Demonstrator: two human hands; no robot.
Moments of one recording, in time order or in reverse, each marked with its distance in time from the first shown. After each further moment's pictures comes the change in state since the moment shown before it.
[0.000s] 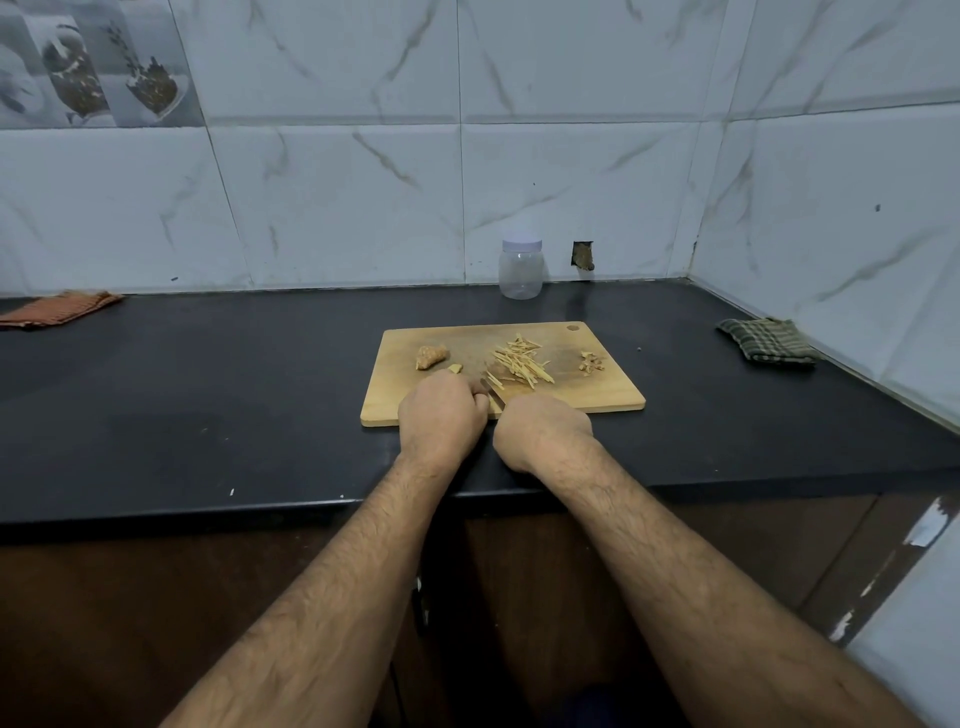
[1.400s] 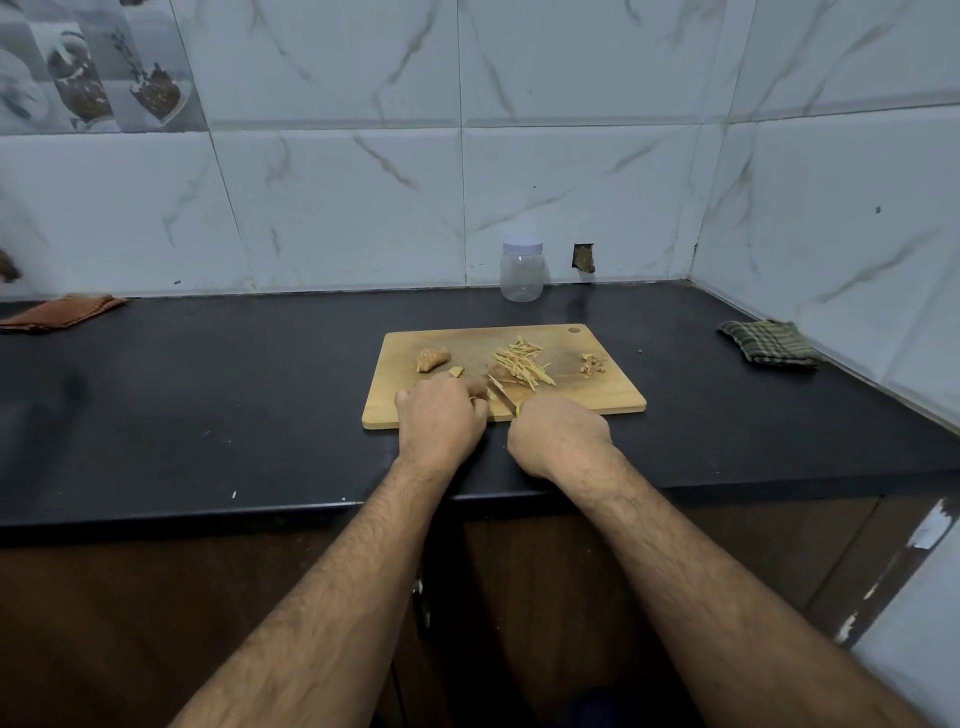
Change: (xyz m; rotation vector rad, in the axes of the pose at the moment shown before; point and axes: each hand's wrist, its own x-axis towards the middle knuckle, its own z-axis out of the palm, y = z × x) left_hand -0.001 -0.003 0.001 0.063 0.000 0.019; right_hand -0.005 0.014 -0.004 0.007 0.032 0.006
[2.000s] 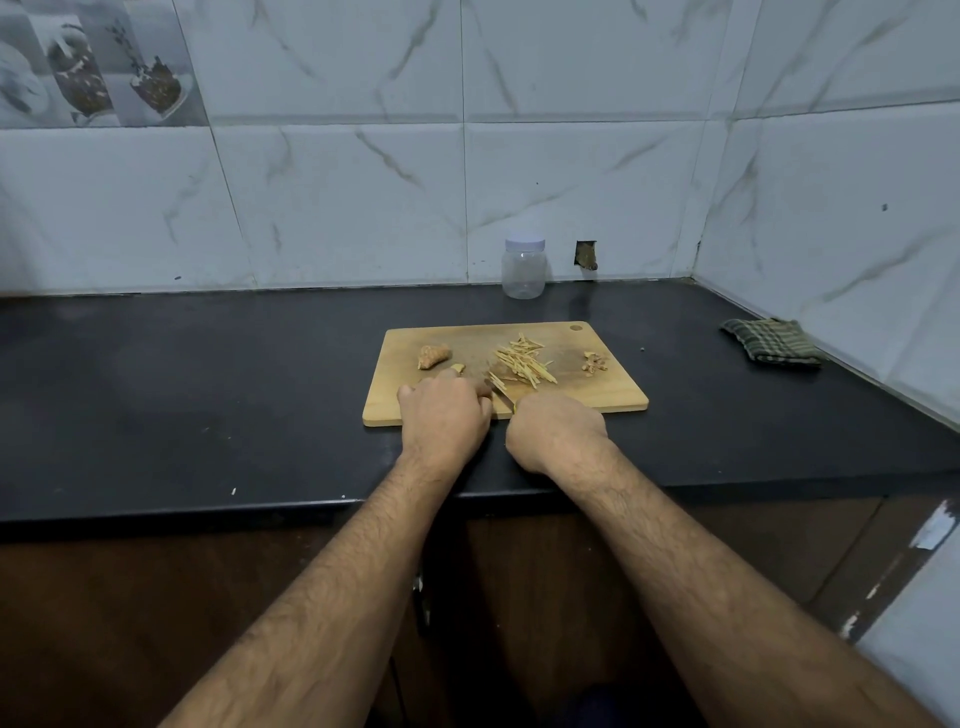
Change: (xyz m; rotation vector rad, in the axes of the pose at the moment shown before) left_hand 0.002 0.000 0.005 0.120 0.009 0.053; right_hand 0.006 -0.004 0.001 -0.048 -0.013 -0.023
